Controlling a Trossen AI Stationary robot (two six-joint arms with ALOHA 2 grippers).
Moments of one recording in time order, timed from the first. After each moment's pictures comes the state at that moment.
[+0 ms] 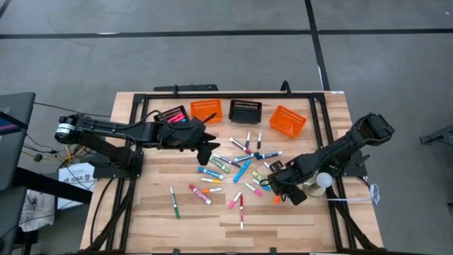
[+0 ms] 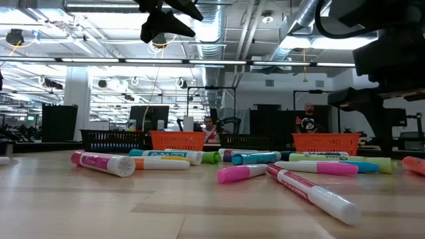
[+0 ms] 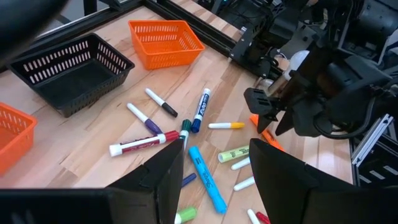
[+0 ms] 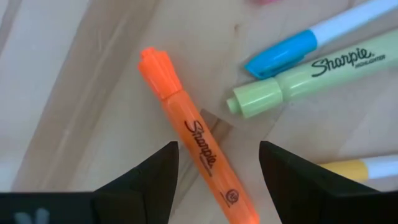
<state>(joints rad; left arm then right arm) -0.09 1.28 1.03 -0.26 -0.27 -0.51 0.40 1.49 0.76 -0.65 -0.10 -0.17</state>
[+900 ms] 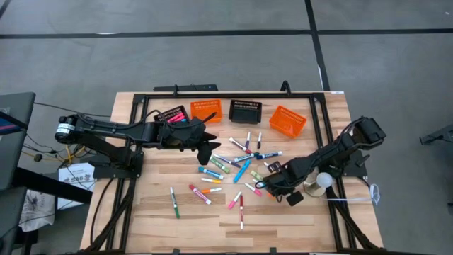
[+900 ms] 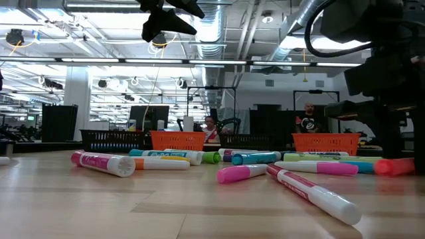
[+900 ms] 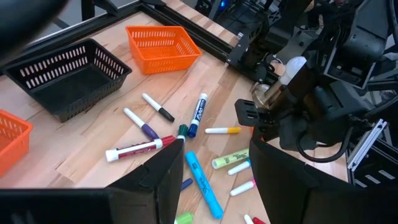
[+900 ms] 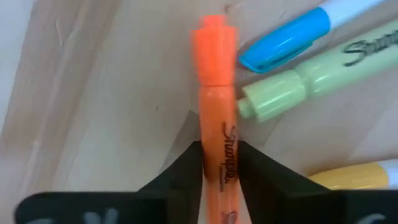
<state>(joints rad) -0.09 1.28 1.03 -0.24 -0.27 -0.51 0.41 1.63 0.79 -0.67 -0.10 -0.12</state>
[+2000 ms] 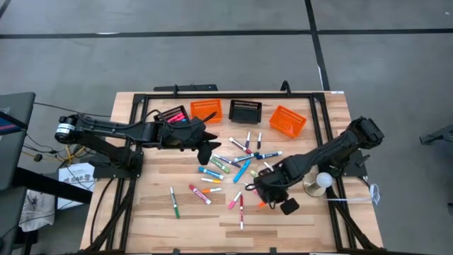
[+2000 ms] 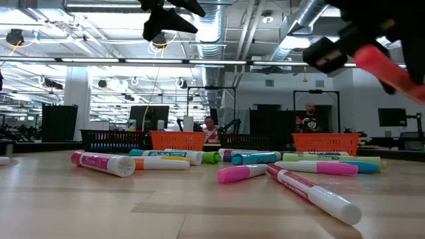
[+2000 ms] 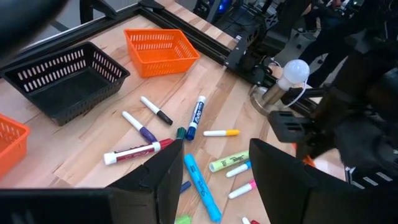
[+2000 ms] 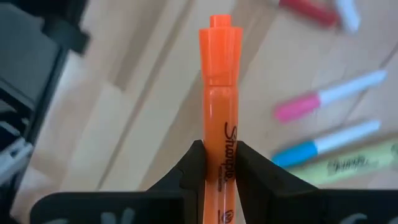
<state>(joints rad) -0.09 1.28 1.03 -0.22 -0.27 -0.50 0.40 1.63 1.15 -0.85 -0.27 -0.11</state>
